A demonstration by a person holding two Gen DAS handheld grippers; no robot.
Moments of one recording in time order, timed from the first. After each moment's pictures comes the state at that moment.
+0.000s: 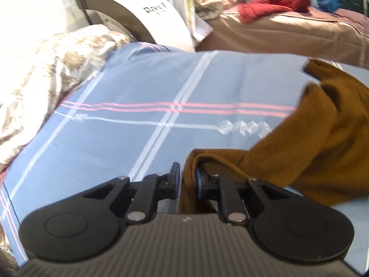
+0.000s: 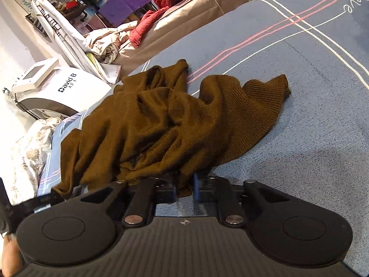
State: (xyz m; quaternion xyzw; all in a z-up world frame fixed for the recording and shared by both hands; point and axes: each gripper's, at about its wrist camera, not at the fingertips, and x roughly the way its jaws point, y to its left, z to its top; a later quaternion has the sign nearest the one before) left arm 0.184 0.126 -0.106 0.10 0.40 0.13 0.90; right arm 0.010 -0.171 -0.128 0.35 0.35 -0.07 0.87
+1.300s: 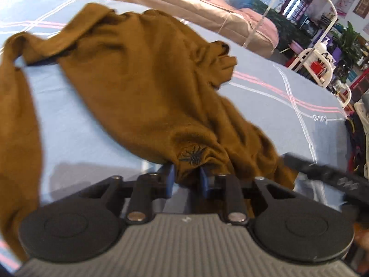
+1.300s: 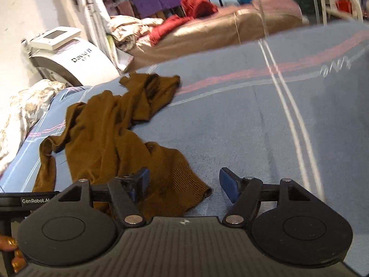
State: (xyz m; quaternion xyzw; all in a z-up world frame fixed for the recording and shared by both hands) left arm 0.052 -0.008 -0.140 -0.11 0.46 -0.16 0.86; right arm -0.031 -0.204 -0.115 0.21 0.36 -0.05 0.91
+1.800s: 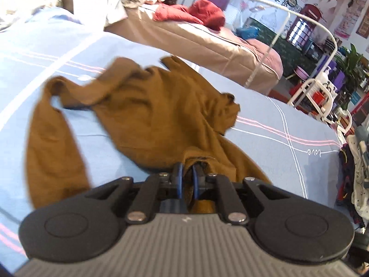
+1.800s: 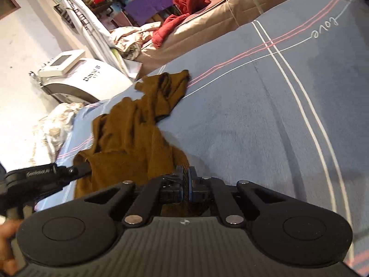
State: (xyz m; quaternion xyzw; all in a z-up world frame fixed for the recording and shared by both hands) left arm 0.026 0.038 -0.066 -0.13 0.40 -0.13 0.90; right arm -0.101 -0.202 -0.087 0.31 0.34 -0.01 0.89
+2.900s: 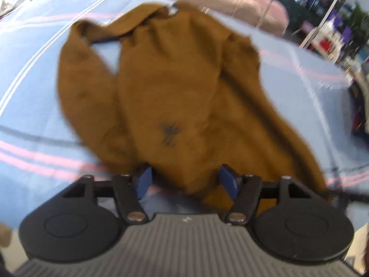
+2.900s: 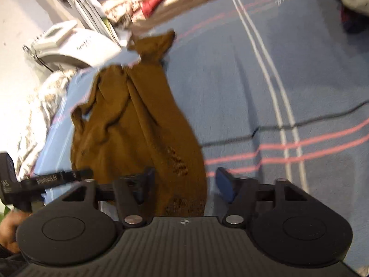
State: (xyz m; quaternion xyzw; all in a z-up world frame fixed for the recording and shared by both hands) left arm -0.049 0.066 -0.096 -0.07 0.48 -0.14 0.86; right arm -0.161 -0.179 -0.098 0.30 0.44 -0.02 0.85
